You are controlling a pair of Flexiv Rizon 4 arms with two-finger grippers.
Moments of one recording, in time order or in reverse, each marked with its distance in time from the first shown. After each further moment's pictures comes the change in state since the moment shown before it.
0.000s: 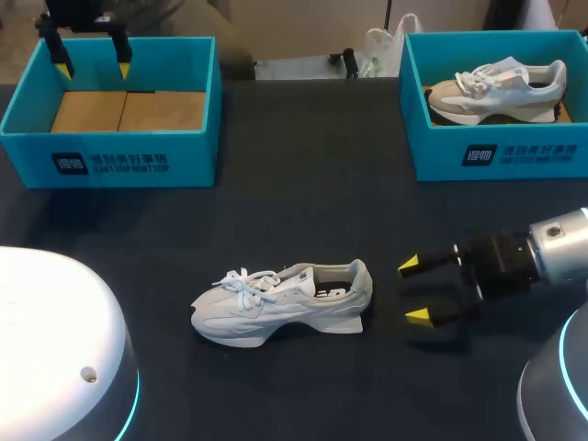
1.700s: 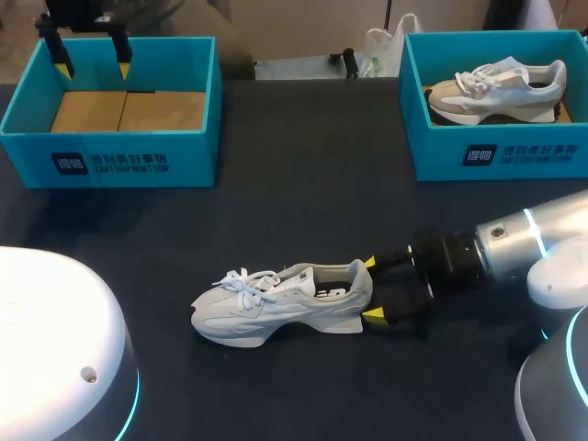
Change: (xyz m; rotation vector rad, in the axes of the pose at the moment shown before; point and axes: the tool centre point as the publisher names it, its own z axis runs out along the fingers) left arm 0.000 0.000 0.000 0.000 0.000 0.000; right arm -0.022 0.002 0.068 -0.012 0.031 -0.017
